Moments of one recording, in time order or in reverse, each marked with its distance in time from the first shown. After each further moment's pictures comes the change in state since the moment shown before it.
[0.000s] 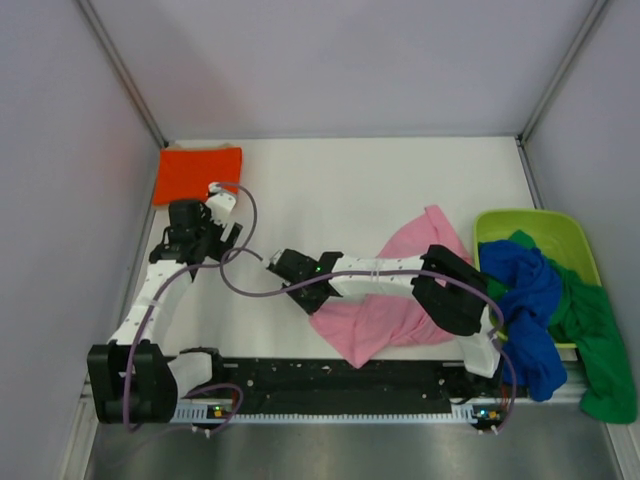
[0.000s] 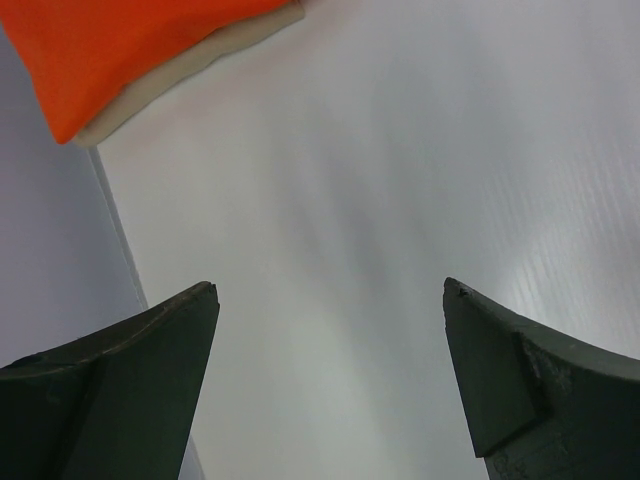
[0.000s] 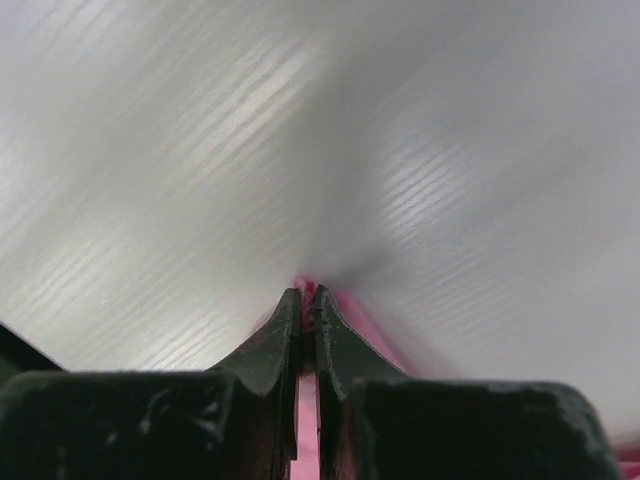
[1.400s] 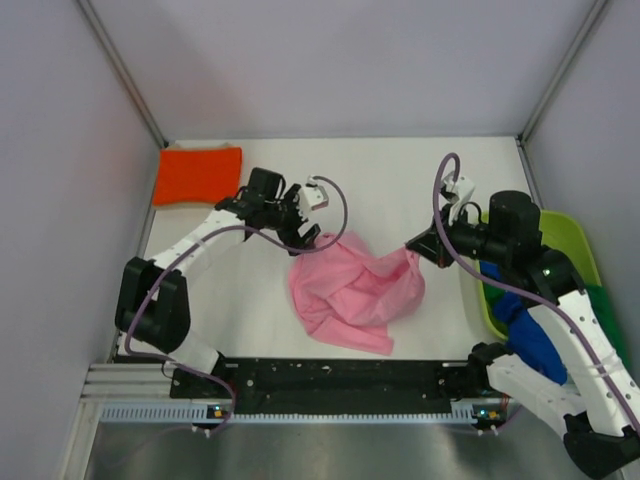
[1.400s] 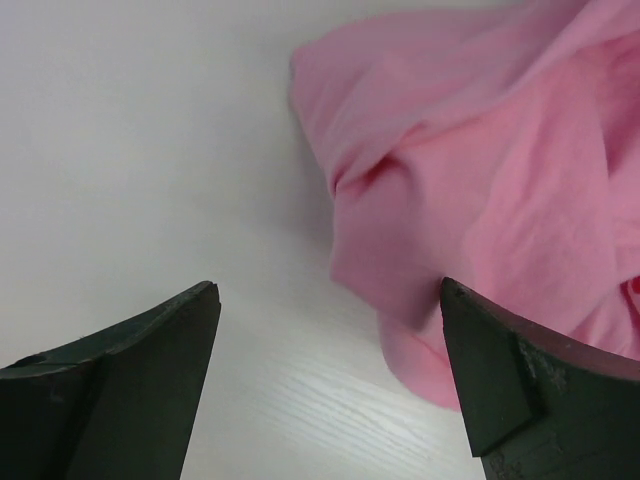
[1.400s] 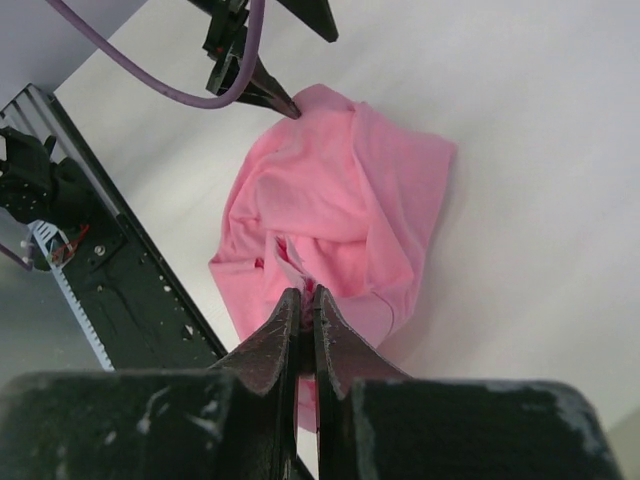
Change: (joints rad) left arm -0.382 0.391 0.320 -0.102 0.524 0.083; right arm -0.770 -1.164 -0.336 -0.137 -0.640 -0.209
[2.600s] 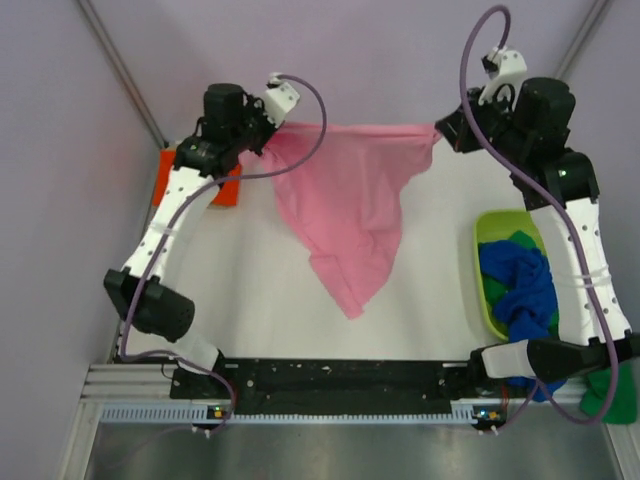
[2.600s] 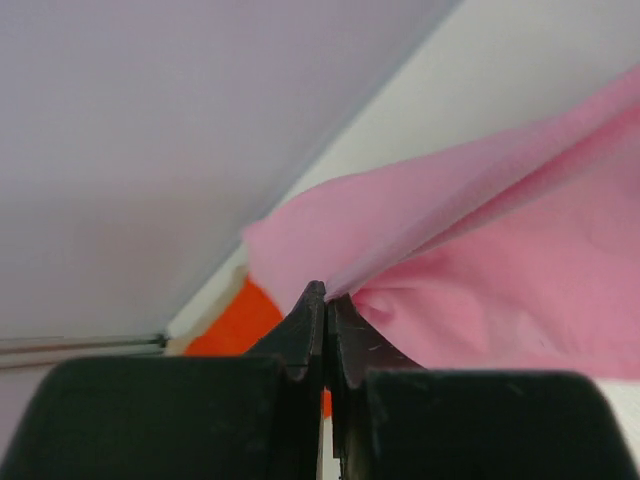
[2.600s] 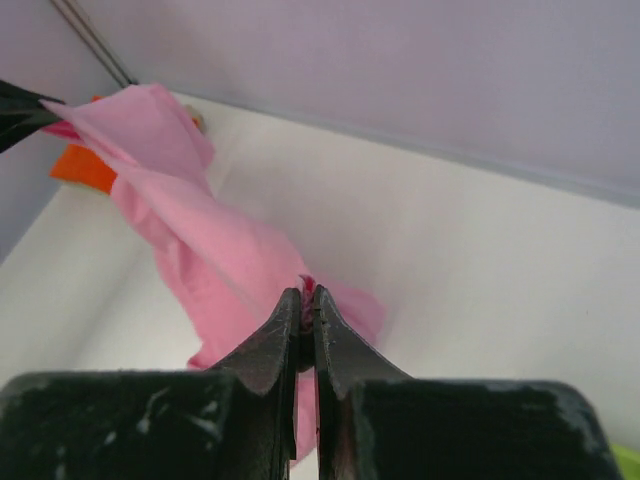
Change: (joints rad) left arm 0.060 0.180 0.725 -0.118 -0.399 0.007; right arm -0.174 0.480 0.673 -0.022 0.290 0.061
